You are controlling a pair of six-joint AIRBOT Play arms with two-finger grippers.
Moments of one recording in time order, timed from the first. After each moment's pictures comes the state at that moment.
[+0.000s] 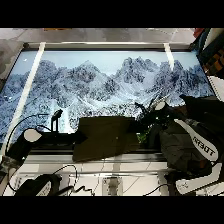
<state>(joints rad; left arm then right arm) -0.07 -0.81 0.43 0.81 -1.02 -1.28 0.18 -1.63 0.94 -0.77 1.19 1.10</state>
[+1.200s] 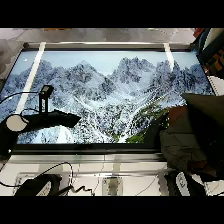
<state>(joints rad) -0.07 -0.80 0.72 0.95 -0.96 -1.09 -0.72 -0.76 1.47 -1.42 1.55 1.94</state>
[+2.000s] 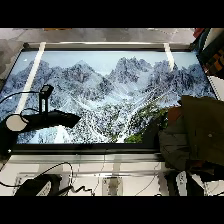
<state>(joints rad) -0.07 -0.80 0.73 0.95 -0.96 -1.09 -0.91 -0.71 1.47 -1.42 1.71 1.93</state>
